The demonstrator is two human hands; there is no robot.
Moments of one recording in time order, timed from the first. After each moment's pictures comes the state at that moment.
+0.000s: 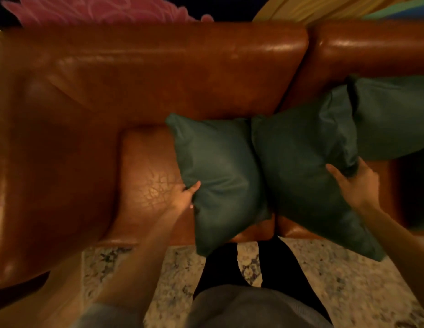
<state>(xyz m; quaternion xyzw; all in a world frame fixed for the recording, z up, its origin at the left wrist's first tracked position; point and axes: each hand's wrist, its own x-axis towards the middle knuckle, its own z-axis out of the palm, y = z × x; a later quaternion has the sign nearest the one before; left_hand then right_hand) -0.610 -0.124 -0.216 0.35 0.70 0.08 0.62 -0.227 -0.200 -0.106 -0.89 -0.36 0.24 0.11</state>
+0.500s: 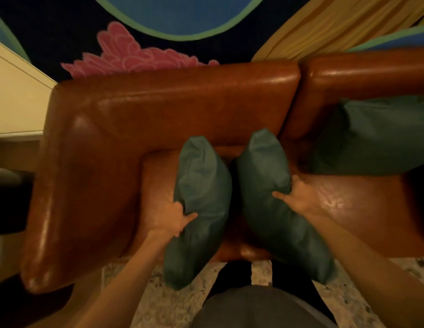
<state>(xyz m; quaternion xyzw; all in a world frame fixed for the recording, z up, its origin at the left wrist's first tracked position) -0.654 -0.113 -0.118 0.65 0.62 -0.24 0.37 -0.308 -0.167 -0.134 -0.82 -0.39 0.41 0.01</state>
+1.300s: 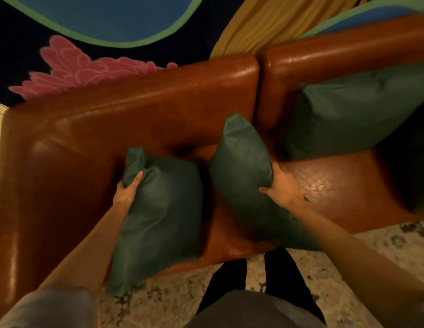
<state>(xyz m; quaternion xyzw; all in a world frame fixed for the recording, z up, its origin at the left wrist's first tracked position) -0.703 -0.013 -0.188 0.39 0.81 0.05 0.44 -0.291 -0.186 -0.146 -0.83 -0.42 0.36 0.04</state>
